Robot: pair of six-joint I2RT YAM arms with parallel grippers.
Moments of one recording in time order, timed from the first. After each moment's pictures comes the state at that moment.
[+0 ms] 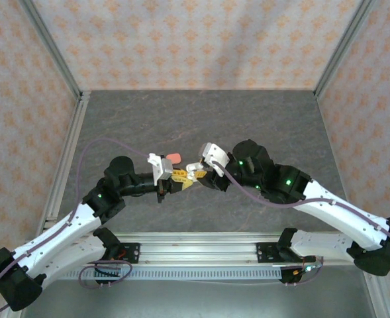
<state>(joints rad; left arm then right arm) -0.63 0.81 0.61 0.06 0.66 0.01 0.99 1.04 1.13 -0.56 -0.10 -0.20</state>
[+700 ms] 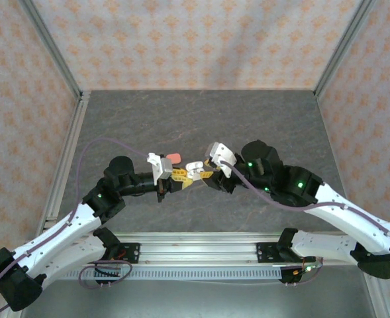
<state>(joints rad) -0.63 0.81 0.61 0.08 0.65 0.00 1.00 0.98 1.18 -0.64 -0.10 -0.14</state>
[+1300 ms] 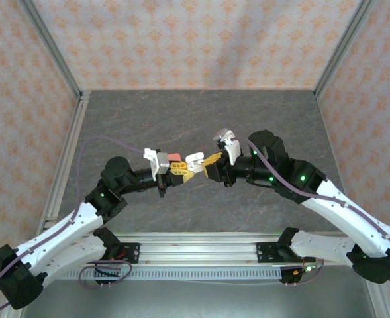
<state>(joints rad) -0.63 0.84 0.59 0.28 0.63 -0.08 0.88 1.01 1.21 -0.64 -0.31 0.21</state>
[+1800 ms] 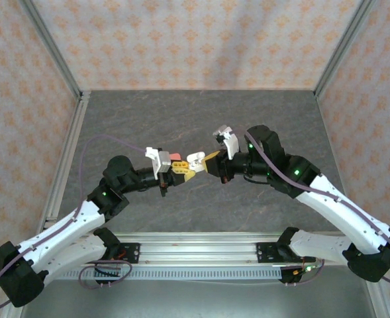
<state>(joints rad) -0.63 0.86 0.59 0.30 0.63 -0.10 0.82 1.05 1.21 -0.63 -0.38 0.27</state>
